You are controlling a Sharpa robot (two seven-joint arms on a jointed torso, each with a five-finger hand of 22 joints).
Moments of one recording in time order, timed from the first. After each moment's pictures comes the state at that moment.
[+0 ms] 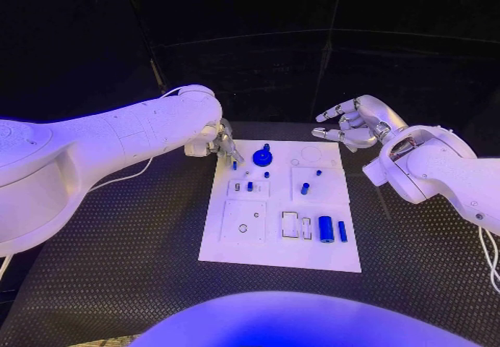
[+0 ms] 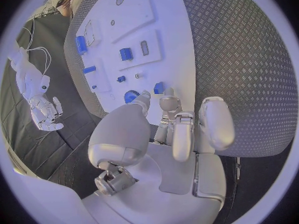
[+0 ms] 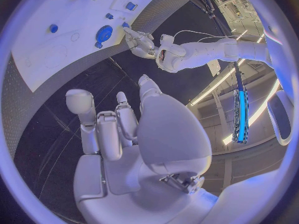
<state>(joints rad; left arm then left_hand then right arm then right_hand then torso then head) 1.32 -0.43 -0.12 0.87 -1.02 0.43 -0.53 1.05 0.05 0.05 0.18 0.06 0.83 0.10 0.54 0.43 1.20 0.02 1.12 0.83 1.47 -0.06 1.56 1.31 0.08 1.44 0.05 1.29 1.17 1.10 -0.84 0.15 1.57 -1.07 -0.41 -0.05 1.38 -0.07 -0.02 0.25 0.26 0.89 0.17 0.15 0.07 1.36 0.08 1.36 1.28 1.46 0.01 1.51 1.31 0.12 1.22 0.11 1.22 0.81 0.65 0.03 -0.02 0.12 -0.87</state>
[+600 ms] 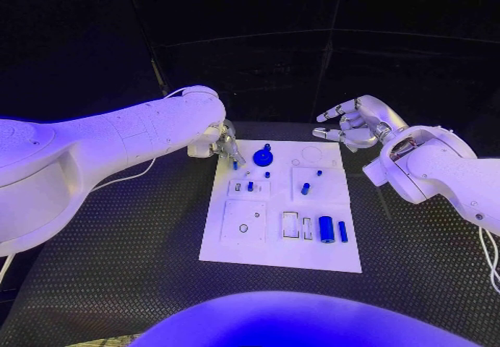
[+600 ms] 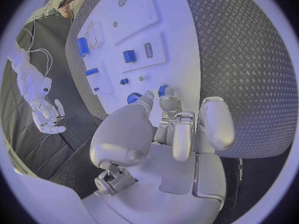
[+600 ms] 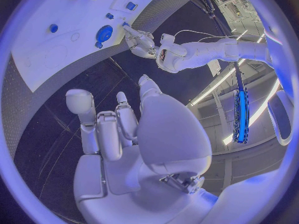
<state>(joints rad) 1.32 -0.43 -0.12 0.89 -1.02 0.44 -0.54 1.10 0.09 0.06 0.16 0.06 0.85 0.09 0.54 0.42 1.20 0.02 1.12 0.83 1.47 -0.06 1.56 1.31 0.08 1.44 0.05 1.29 1.17 1.10 -0.83 0.15 1.56 -1.07 -0.41 -0.05 1.38 -0.07 -0.02 0.25 0.26 0.89 0.17 0.15 0.07 1.36 0.08 1.36 1.28 1.46 0.01 1.51 1.31 0.12 1.22 0.11 1.22 0.80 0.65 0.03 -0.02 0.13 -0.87</state>
